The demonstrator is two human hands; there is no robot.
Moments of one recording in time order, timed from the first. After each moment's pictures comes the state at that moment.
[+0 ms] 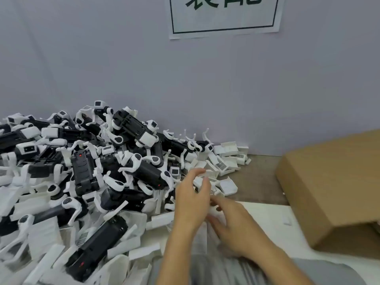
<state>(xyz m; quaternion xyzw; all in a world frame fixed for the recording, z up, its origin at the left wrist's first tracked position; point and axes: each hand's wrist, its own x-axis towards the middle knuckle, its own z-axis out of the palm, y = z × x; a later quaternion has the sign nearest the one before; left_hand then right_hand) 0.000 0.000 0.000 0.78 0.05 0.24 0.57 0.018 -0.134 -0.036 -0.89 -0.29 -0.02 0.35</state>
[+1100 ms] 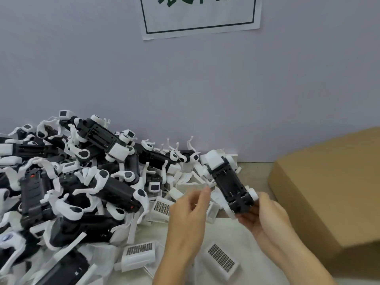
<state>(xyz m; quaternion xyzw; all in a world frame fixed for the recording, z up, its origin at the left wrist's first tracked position) 0.018 -0.024 -0.003 0.77 0.04 0.18 0.61 0.065 -0.172 -0.014 -0.53 0.12 0.06 0.84</state>
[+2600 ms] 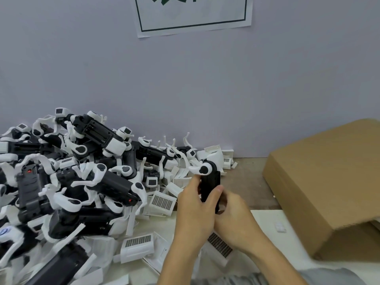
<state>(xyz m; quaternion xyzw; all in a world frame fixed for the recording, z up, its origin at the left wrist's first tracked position) 0.031 -0.040 -0.013 0.77 -0.01 0.23 0.60 0.051 -0.144 -0.033 -0.79 -0.19 -0.01 0.59</state>
